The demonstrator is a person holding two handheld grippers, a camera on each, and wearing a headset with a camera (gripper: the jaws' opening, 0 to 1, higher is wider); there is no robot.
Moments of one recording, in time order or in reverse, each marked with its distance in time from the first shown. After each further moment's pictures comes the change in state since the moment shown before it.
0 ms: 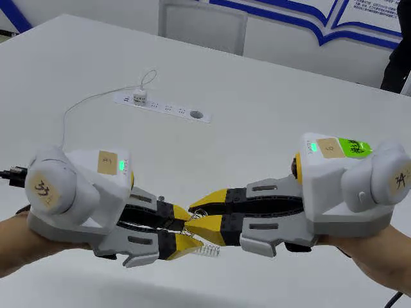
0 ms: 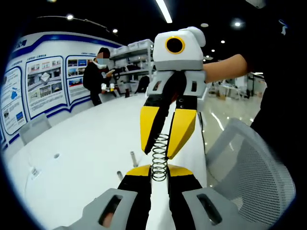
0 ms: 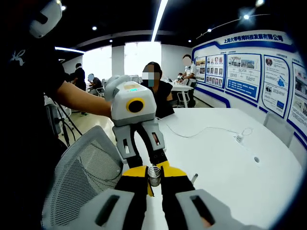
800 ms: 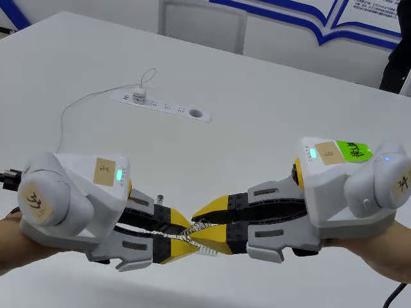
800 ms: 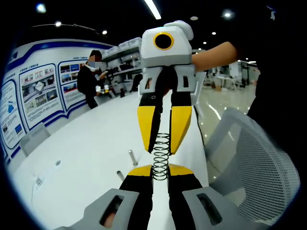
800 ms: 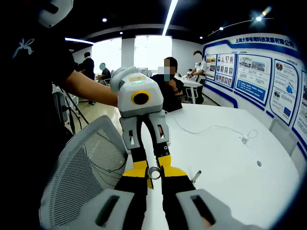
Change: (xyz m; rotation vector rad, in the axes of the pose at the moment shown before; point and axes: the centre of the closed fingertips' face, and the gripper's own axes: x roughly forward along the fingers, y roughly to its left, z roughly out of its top) left arm -0.001 -0.008 -0.006 0.096 0.037 -0.024; right arm -0.002 0.011 -0.010 -0.072 0.058 0.072
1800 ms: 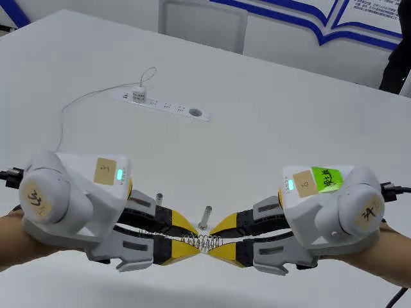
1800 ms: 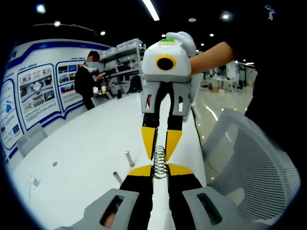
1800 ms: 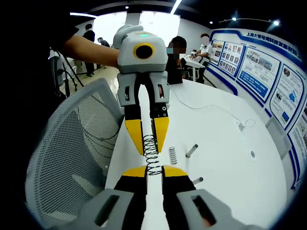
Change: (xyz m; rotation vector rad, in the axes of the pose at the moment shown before) left arm 0.003 -0.005 -0.001 0.001 -0.015 -0.028; right arm -0.004 -0.008 -0.061 -0.106 0.248 -0.029
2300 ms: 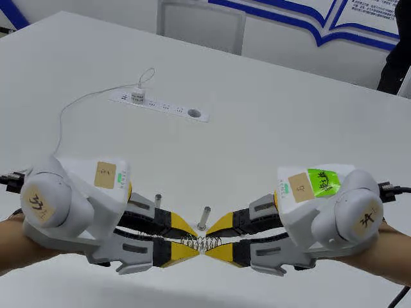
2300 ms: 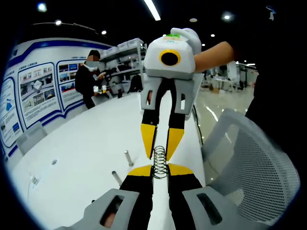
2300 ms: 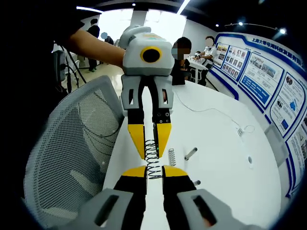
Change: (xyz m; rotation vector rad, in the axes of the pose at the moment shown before) left arm 0.001 -0.001 -0.002 -0.013 0.001 0.002; right arm -0.001 0.002 0.004 -0.058 0.015 -0.004
